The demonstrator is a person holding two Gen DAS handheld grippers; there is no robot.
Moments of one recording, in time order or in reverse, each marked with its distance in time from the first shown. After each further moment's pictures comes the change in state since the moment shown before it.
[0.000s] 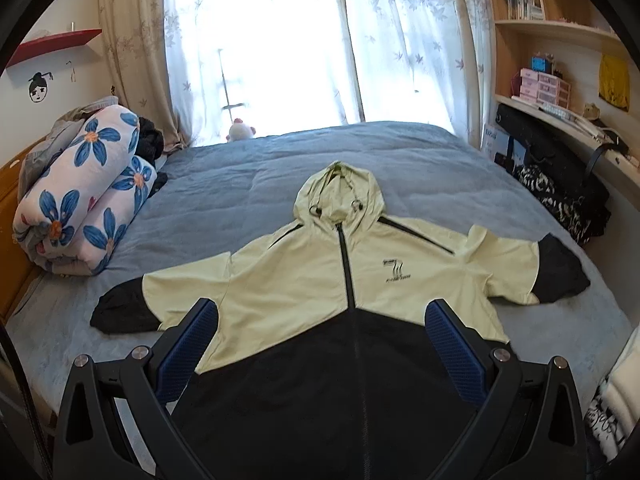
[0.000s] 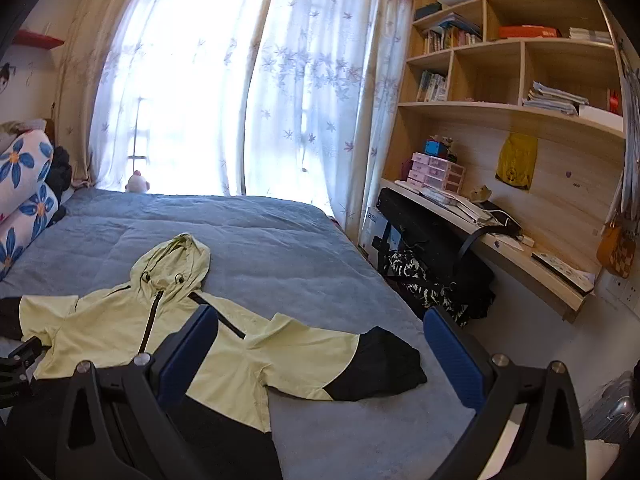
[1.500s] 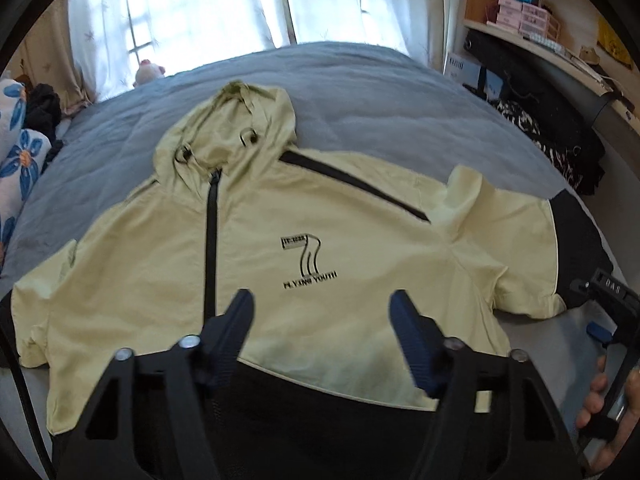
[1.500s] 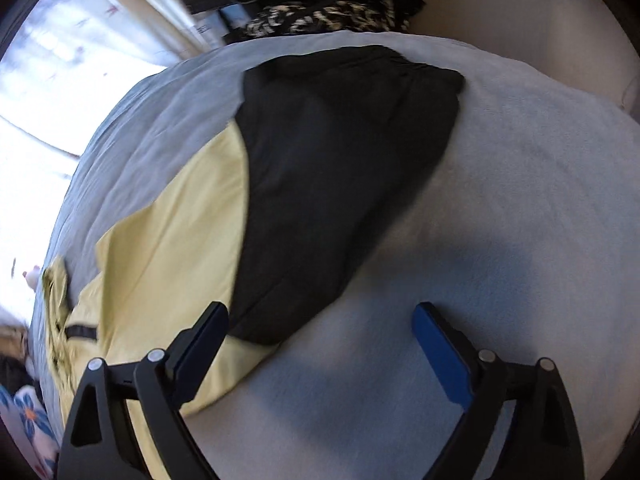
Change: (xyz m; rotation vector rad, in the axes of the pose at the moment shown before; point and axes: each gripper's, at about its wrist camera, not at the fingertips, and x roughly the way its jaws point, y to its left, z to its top) left arm 0.285 -0.136 -0.006 0.058 0.268 -0.201; right arm 0.323 -0.105 -0.232 0.843 0.686 -0.144
